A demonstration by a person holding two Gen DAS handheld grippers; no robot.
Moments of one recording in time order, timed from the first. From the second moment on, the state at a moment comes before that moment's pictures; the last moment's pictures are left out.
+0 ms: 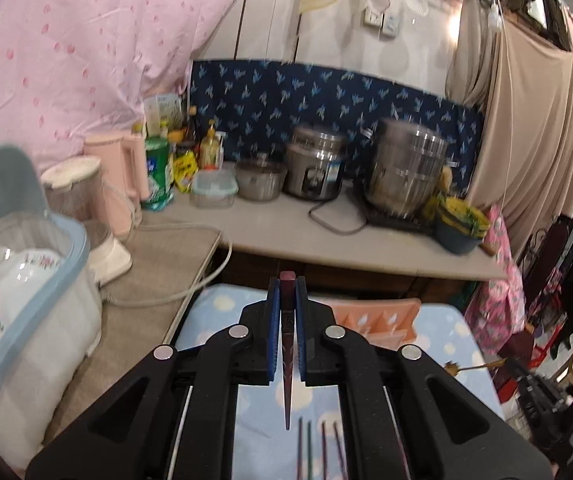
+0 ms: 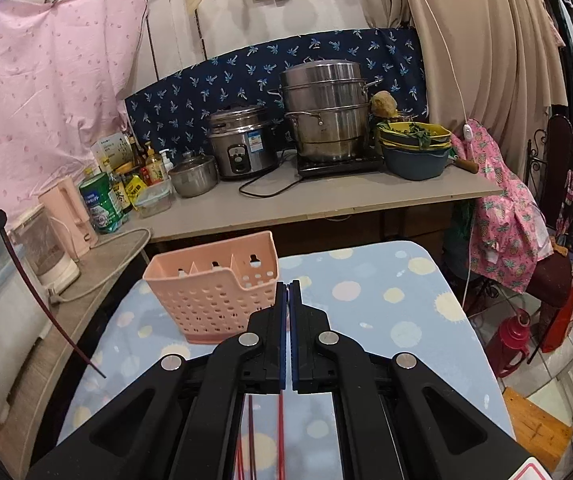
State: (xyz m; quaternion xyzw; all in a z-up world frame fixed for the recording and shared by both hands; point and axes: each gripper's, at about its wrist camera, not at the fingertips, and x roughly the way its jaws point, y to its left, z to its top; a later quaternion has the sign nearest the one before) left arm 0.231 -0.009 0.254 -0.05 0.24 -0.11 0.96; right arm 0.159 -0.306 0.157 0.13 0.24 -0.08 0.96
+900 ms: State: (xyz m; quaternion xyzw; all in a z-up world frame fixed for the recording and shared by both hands) left arm 0.350 -0.075 0.219 -0.08 0.25 -0.13 0.96; right arm 0.297 -0.318 0.107 0.14 0.31 -0.06 0.94
